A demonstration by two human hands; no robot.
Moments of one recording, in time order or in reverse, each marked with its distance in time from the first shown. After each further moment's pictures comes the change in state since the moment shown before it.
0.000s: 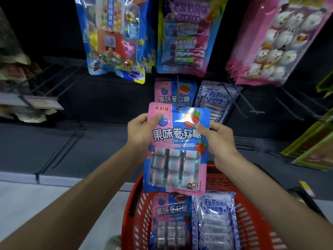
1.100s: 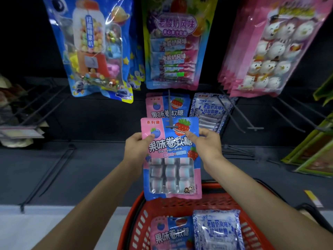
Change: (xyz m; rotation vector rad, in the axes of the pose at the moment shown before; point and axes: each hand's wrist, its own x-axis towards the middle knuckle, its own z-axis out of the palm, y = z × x) left_hand 0.056 -0.011 0.012 0.096 0.016 -0.066; right_hand 0.073 0.018 0.019 -0.151 0.078 -0.035
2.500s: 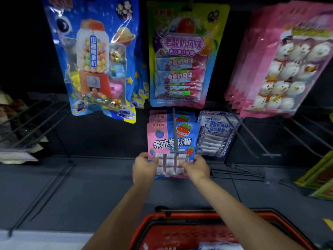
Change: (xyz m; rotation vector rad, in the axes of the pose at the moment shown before) left_hand 0.090 -0.056 0.021 0.342 0.198 0.071; right_hand 0.068 0.065 0.048 -0.296 -0.005 0.122
